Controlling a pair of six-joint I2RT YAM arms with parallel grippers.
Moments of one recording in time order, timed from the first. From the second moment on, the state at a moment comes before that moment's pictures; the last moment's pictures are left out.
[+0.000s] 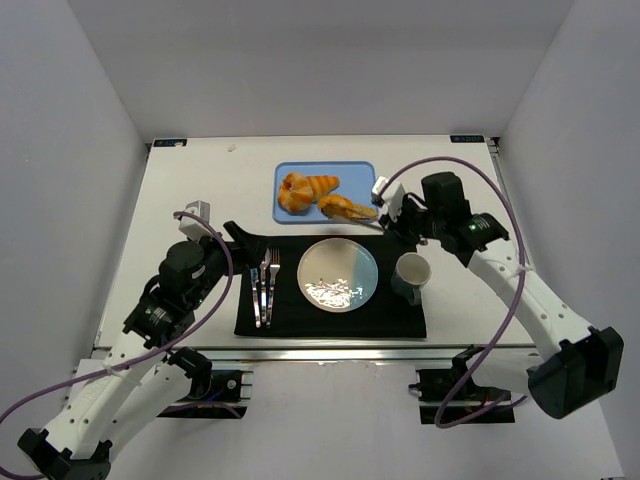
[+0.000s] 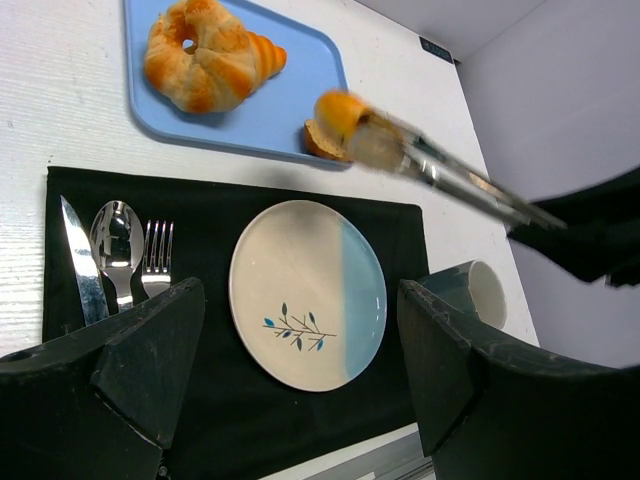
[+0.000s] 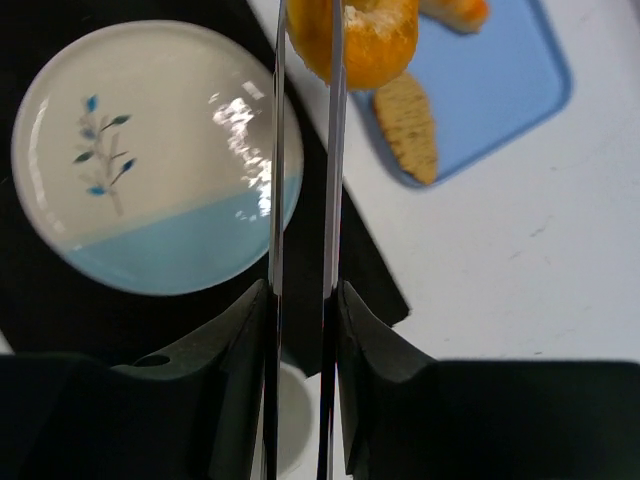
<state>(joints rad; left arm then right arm) -0.55 0.62 0.70 -0.32 -0.15 -0.67 0.47 1.22 1.13 -0.57 -0.33 -0.59</state>
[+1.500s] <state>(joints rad) -0.55 0.61 0.67 -0.29 -0.15 -0.69 -0.01 1.24 1.07 -0.52 -0.43 -0.26</state>
